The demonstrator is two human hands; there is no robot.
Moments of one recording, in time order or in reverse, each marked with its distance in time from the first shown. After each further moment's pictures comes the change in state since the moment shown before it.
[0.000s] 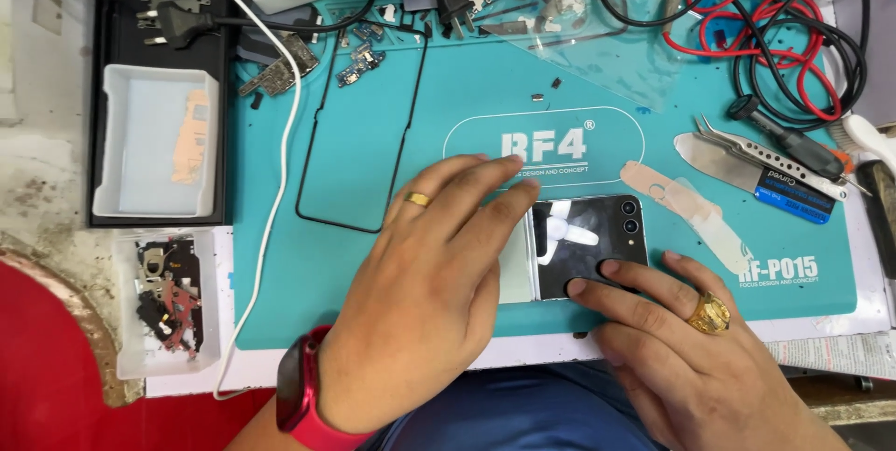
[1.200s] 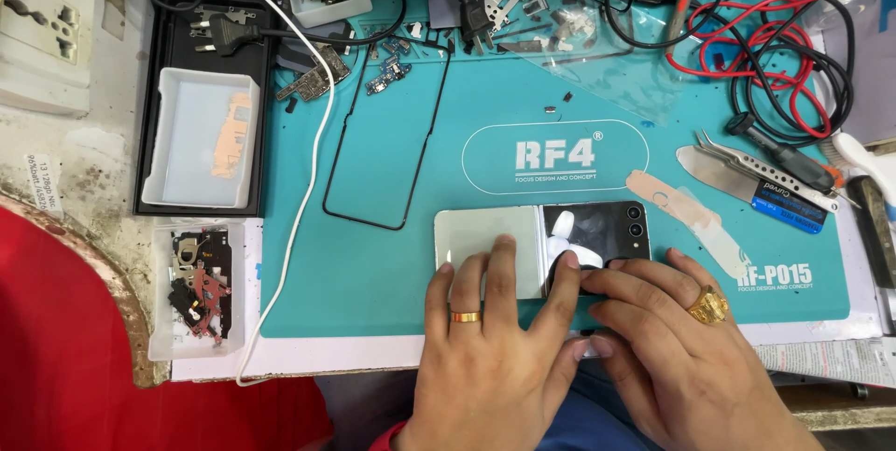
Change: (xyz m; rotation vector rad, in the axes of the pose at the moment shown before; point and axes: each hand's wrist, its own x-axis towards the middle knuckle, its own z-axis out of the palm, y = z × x) left_hand -0.051 0.036 0.065 0.698 0.092 -0.122; right_hand 0.007 -0.012 0.006 -0.005 0.064 0.139
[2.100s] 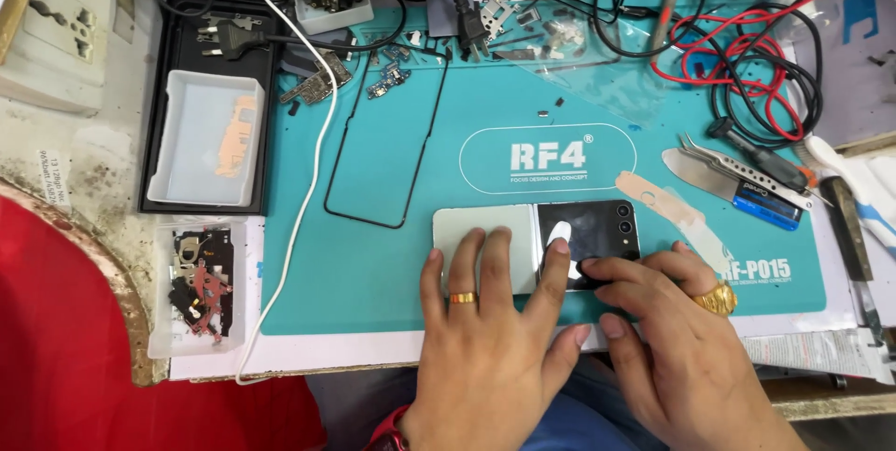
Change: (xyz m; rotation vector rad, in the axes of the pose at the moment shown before) left_hand 0.004 0.001 0.002 -0.055 0.011 -0.070; right_hand 0.001 -0.004 0.002 0.082 0.059 0.127
